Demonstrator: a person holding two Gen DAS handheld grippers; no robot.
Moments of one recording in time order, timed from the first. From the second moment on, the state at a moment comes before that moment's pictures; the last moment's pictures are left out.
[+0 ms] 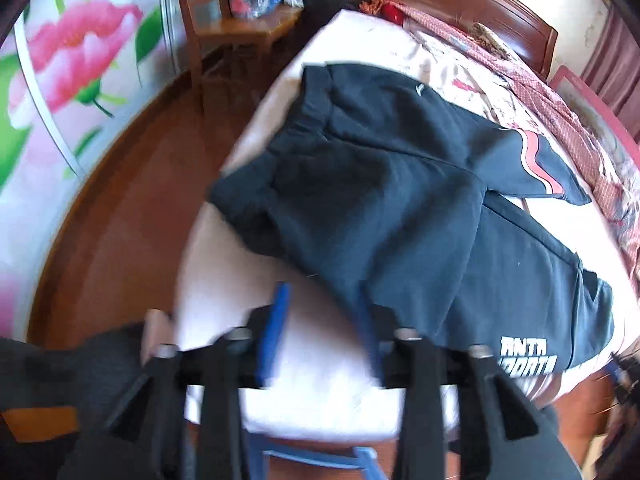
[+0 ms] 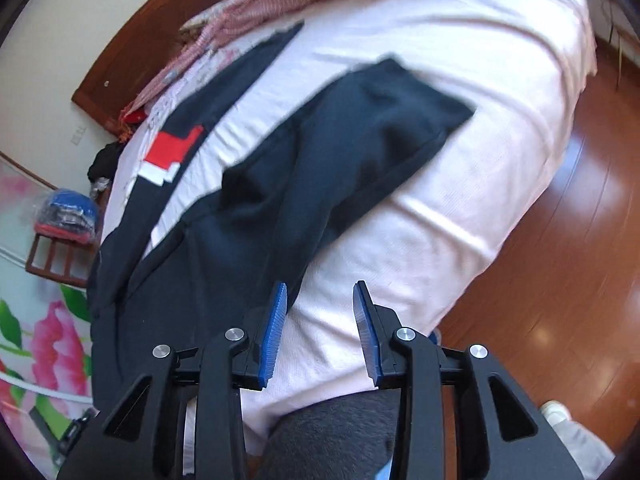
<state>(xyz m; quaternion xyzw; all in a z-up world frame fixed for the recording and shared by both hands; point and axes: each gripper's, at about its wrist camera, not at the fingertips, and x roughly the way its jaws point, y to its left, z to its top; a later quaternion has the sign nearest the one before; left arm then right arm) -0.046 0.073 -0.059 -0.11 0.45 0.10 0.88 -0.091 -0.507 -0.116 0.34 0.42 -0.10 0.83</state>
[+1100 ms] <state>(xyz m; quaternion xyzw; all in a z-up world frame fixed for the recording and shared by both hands) 0.089 -0.130 -0.018 0.09 0.39 -0.07 0.91 0.317 -0.605 -0.139 0.40 0.40 -0.11 0.81</state>
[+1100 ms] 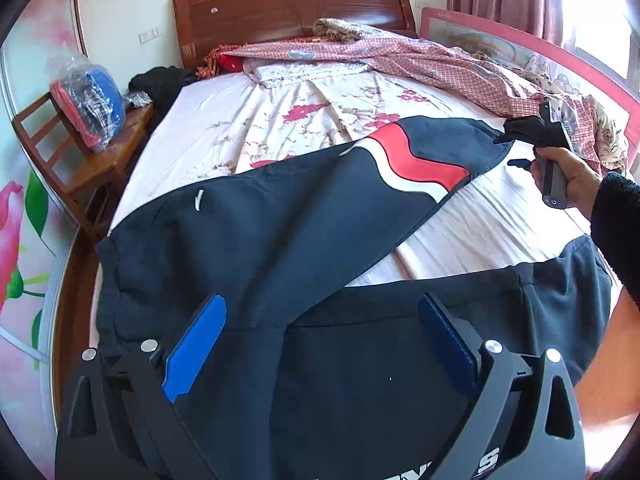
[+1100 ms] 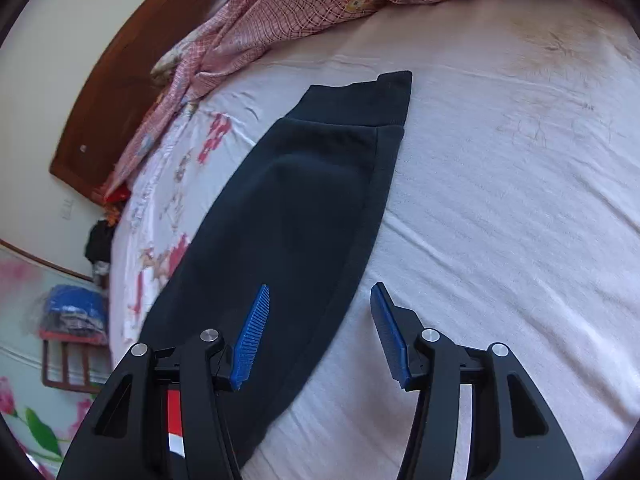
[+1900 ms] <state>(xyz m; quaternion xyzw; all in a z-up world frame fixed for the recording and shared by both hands) 0.106 -0.090 -0.010 0.07 0.40 -0.03 0.91 0.257 -0.589 -0.074 0.28 0.35 -0.12 0.88</state>
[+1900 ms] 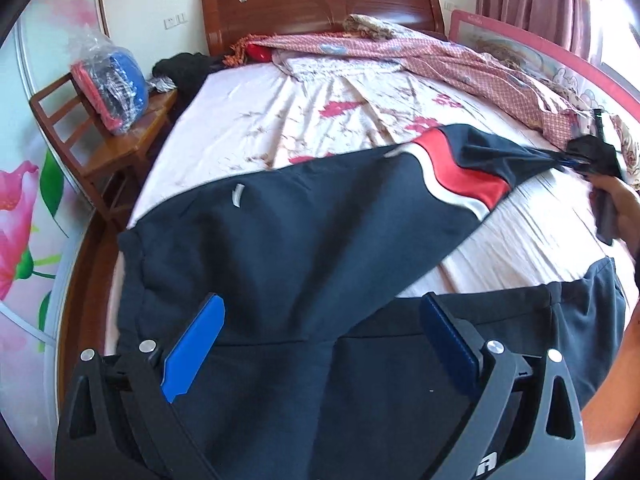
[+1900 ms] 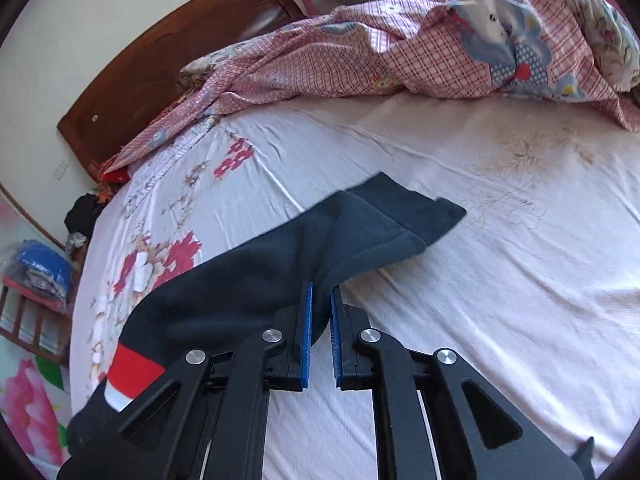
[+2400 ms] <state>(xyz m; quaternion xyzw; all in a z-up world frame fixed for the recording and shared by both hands) 0.135 0.031 0.016 0.02 0.41 -0.04 0.91 0.117 -0.630 -0.144 0.37 0.43 -0.17 0.81</state>
